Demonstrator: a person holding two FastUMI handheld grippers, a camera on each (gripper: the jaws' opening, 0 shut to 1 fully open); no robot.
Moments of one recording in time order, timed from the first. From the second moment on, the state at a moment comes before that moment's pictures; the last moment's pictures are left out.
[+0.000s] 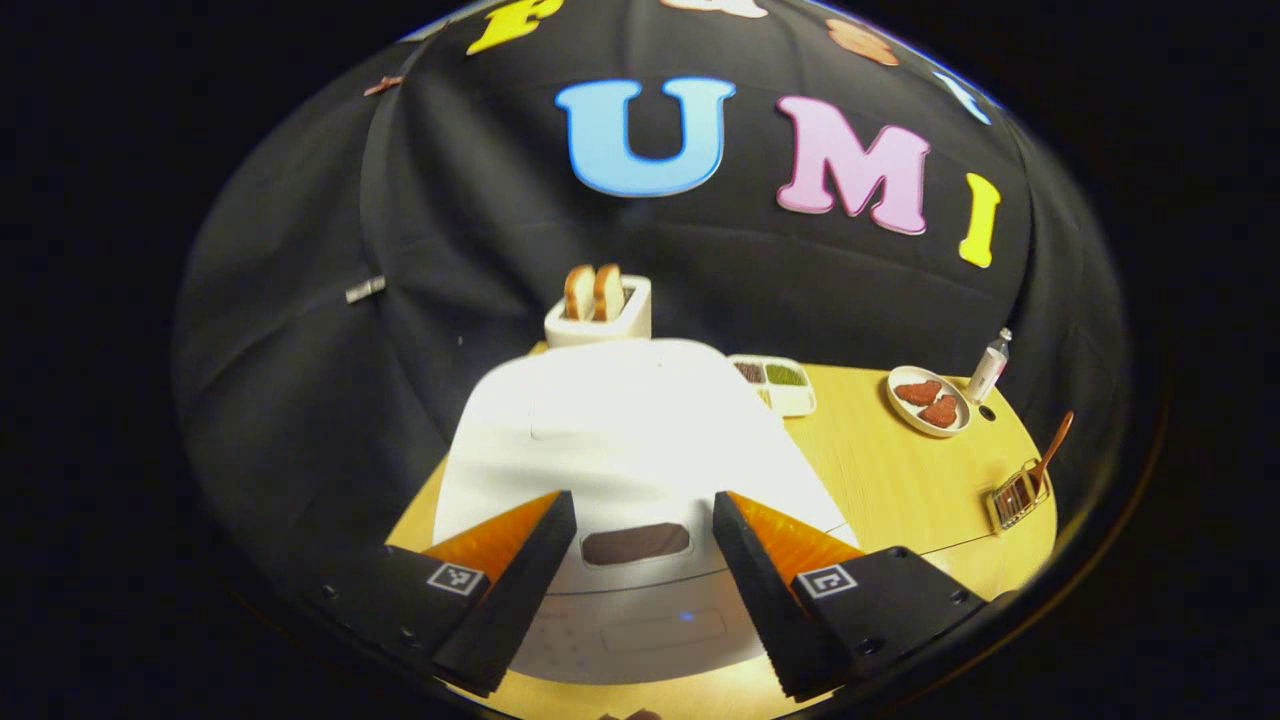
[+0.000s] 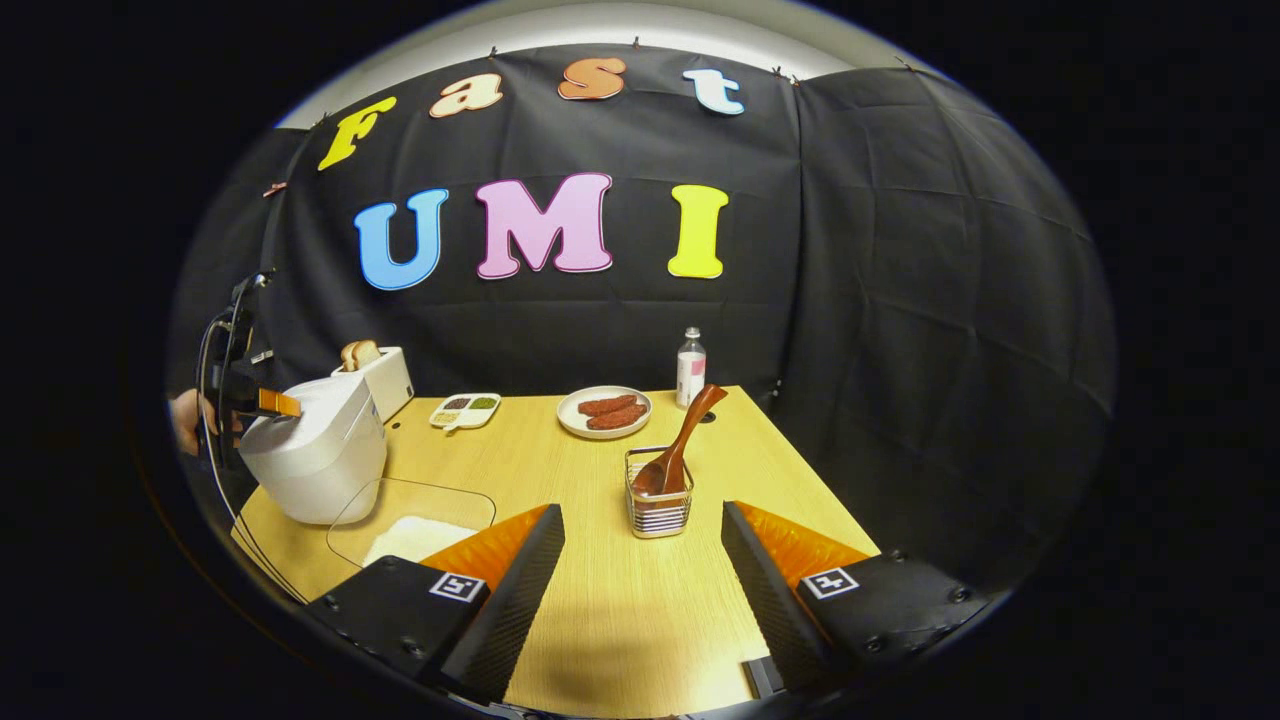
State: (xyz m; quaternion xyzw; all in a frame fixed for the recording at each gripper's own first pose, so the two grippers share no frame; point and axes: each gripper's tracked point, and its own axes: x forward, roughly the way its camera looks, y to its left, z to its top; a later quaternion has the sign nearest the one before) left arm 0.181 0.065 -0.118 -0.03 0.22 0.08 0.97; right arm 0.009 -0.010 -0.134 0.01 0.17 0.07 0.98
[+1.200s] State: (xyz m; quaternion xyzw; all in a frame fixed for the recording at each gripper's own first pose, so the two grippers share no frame) left arm -0.001 0.015 0.074 -0.04 -0.02 0.04 1.00; right arm 0.030 0.029 0.032 0.04 0.04 0.10 0.99
